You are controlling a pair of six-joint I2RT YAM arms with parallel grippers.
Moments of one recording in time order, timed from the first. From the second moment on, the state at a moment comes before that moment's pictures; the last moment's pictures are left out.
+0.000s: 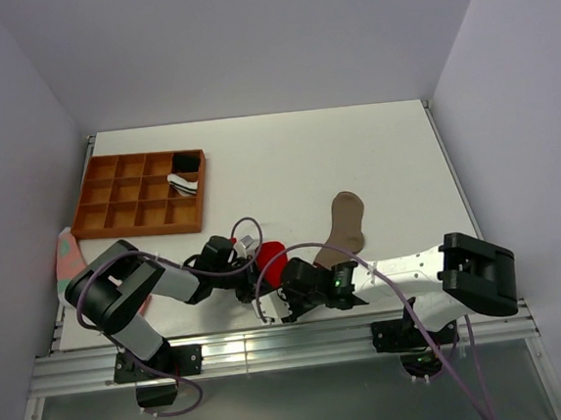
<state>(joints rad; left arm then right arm) -0.71 1.64 0.36 0.52 0.67 -1.12 1.23 1.38 0.58 -0.11 -0.07 -0.71</state>
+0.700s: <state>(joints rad) -0.71 1.46 0.31 0.45 0.45 -1.14 0.99 1.58 0.90 -0.49 -0.40 -0.69</state>
